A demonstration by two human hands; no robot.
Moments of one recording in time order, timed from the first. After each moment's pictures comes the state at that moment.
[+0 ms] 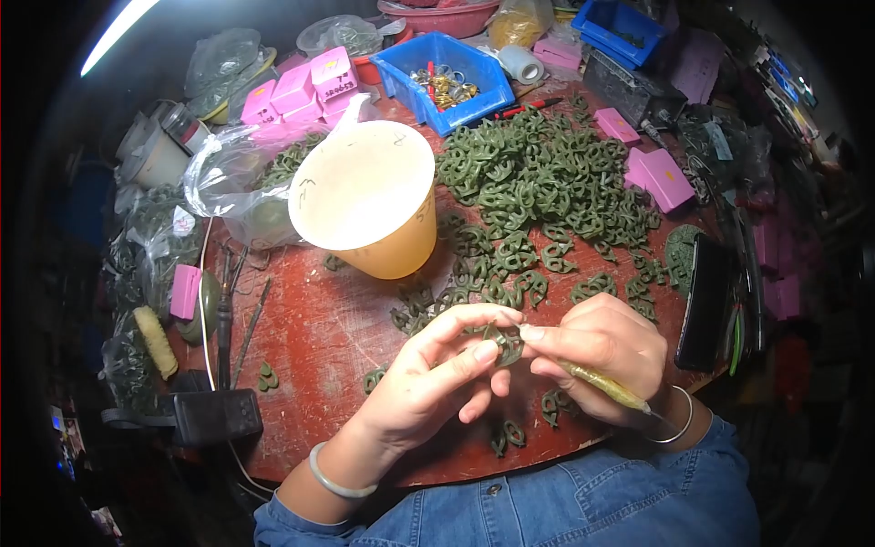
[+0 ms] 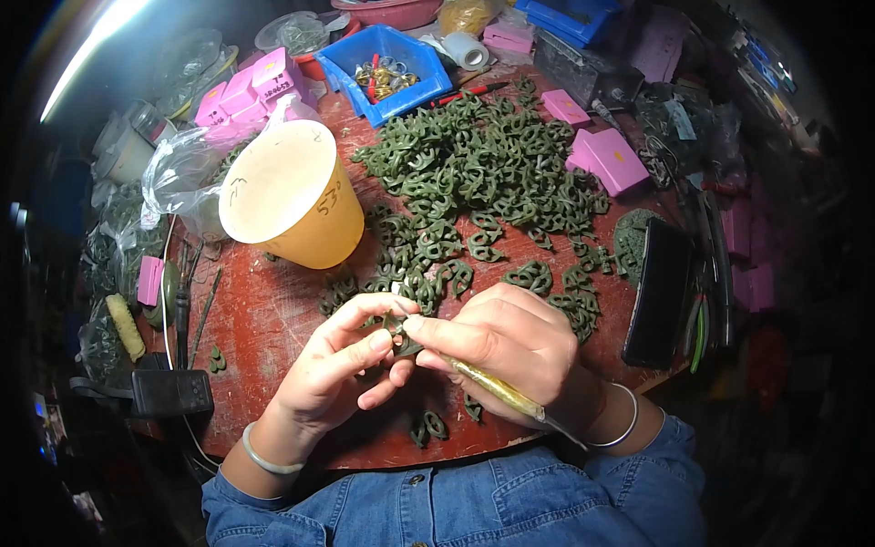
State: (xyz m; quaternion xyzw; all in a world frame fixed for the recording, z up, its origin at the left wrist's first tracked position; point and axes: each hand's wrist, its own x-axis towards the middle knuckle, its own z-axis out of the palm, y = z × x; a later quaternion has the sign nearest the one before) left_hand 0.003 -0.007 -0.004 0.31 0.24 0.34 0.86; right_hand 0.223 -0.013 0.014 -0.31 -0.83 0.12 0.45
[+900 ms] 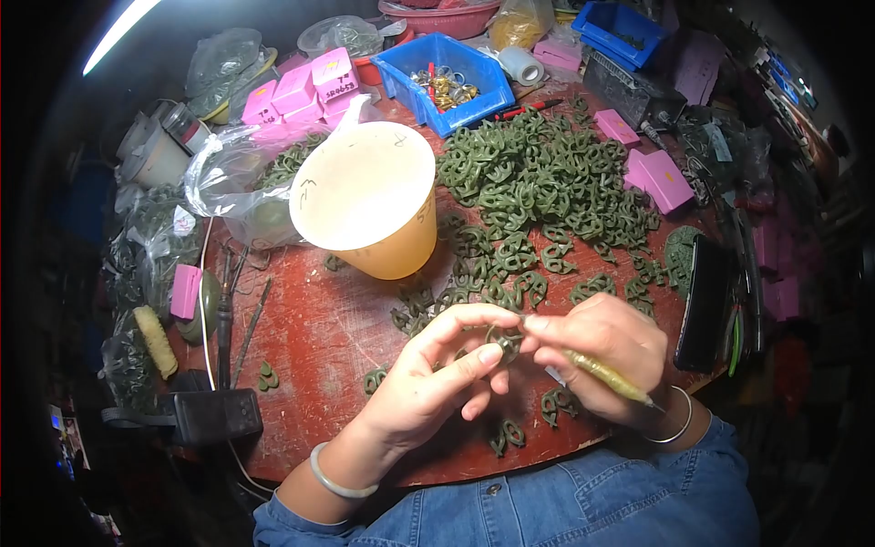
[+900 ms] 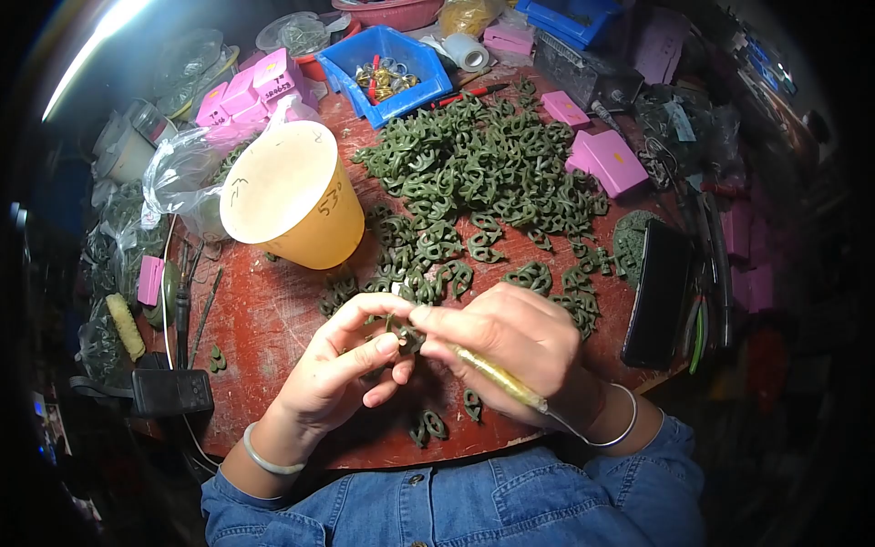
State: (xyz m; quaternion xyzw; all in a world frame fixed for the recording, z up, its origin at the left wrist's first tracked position) left_hand 0.004 -0.007 -0.005 0.34 0.26 0.35 0.84; right_hand 0.225 -0.012 0.015 -0.31 -0.83 0.16 0.44
